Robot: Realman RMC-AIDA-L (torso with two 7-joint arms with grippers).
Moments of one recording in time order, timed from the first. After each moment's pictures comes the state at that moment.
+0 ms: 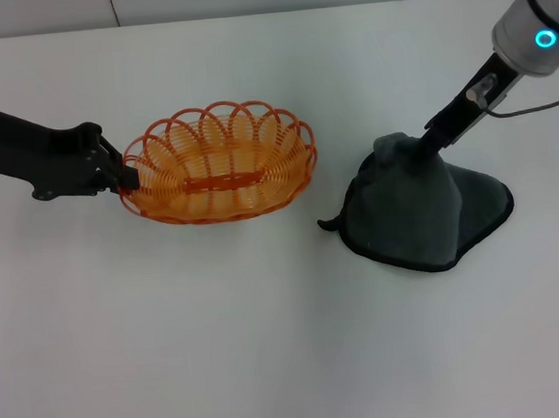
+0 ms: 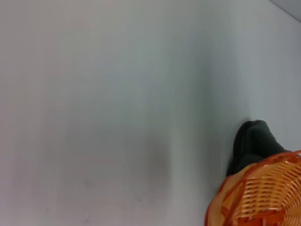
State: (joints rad) left arm -0.80 -1.85 0.88 0.60 2.33 1.50 -2.79; right arm 1.05 2.04 -0.87 -0.60 -2.87 -1.41 2.44
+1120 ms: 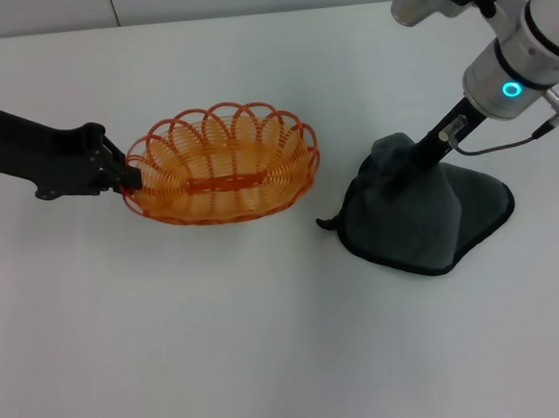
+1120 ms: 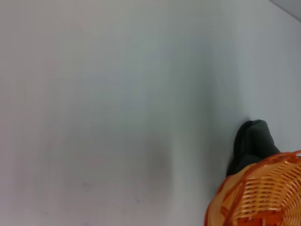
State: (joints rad) left arm -0.80 -1.86 0.89 0.60 2.33 1.49 -2.78; right arm 1.05 2.06 -0.88 -0.43 -2.83 -1.19 2.35
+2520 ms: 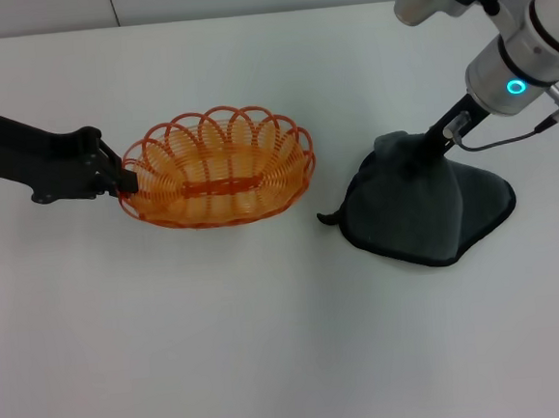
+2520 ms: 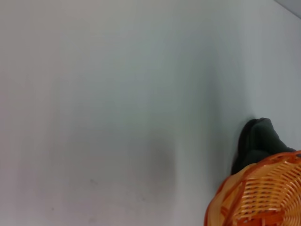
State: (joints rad) left arm -0.79 -1.86 0.88 0.60 2.34 1.49 -2.78; right arm 1.04 2.06 -0.87 -0.45 -2.82 -1.18 2.29
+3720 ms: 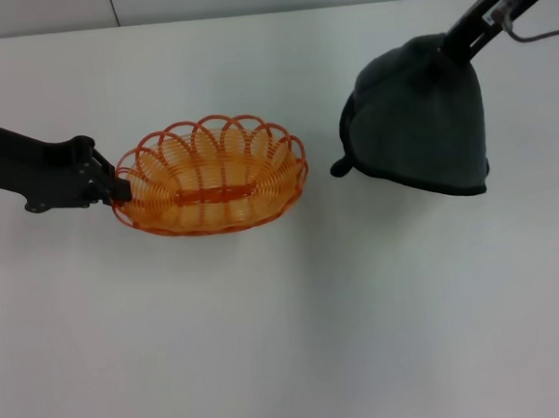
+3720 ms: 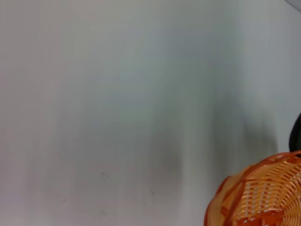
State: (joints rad) left arm -0.78 -1.85 0.89 0.60 2.34 1.49 -2.78; right arm 1.03 2.05 -0.78 -0.97 -2.79 -1.68 2.30
